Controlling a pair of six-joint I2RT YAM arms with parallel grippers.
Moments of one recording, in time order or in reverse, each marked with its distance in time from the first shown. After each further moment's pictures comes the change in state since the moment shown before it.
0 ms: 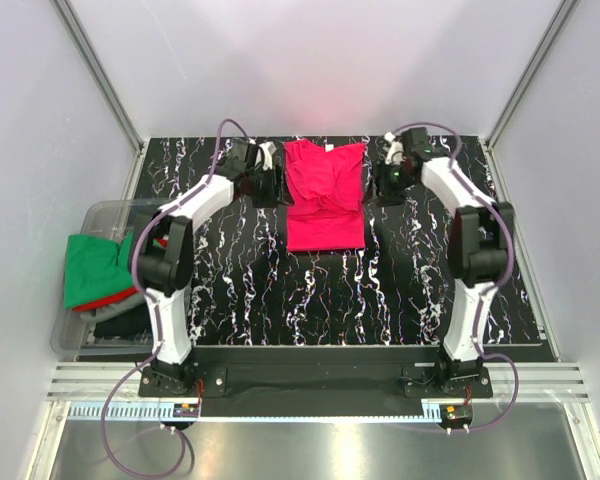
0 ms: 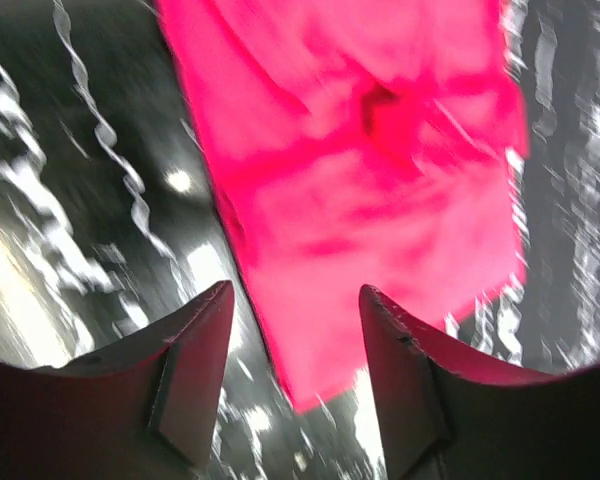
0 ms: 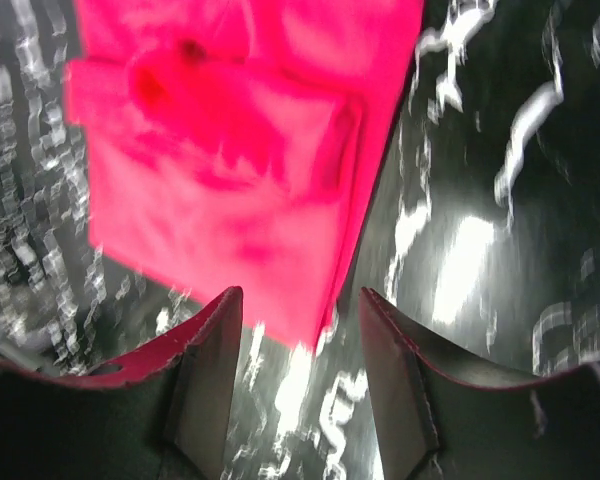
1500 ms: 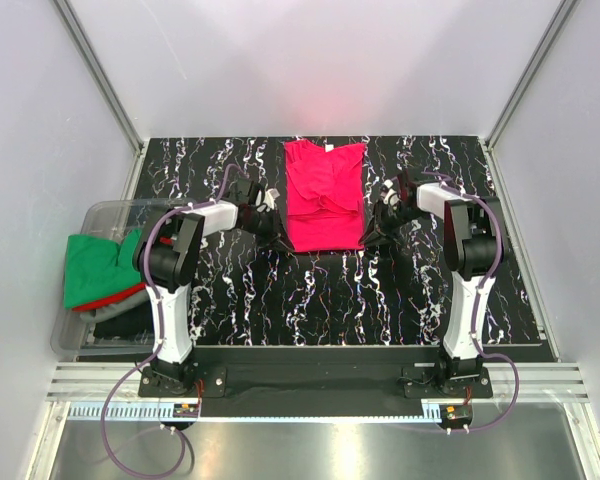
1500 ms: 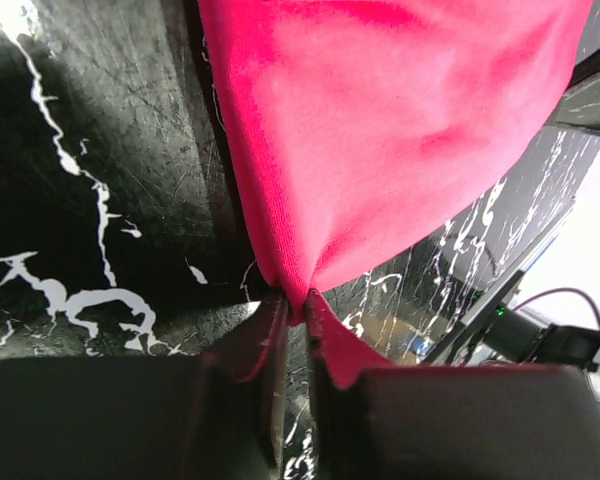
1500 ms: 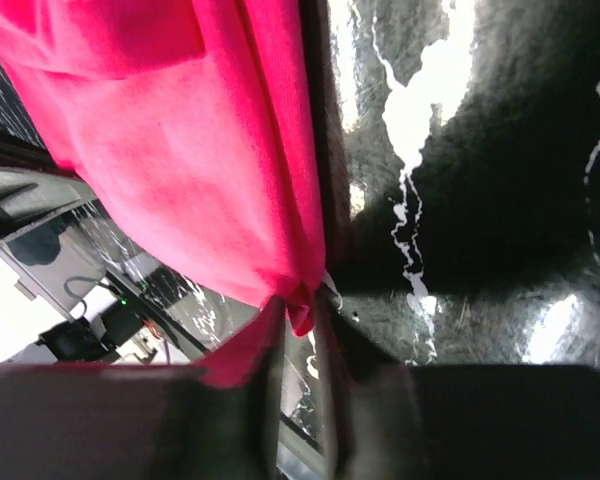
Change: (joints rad) left arm -0.004 0.015 -0.316 0.086 0.298 -0.140; right arm -0.031 0.044 -0.301 0.061 -0.238 0.162
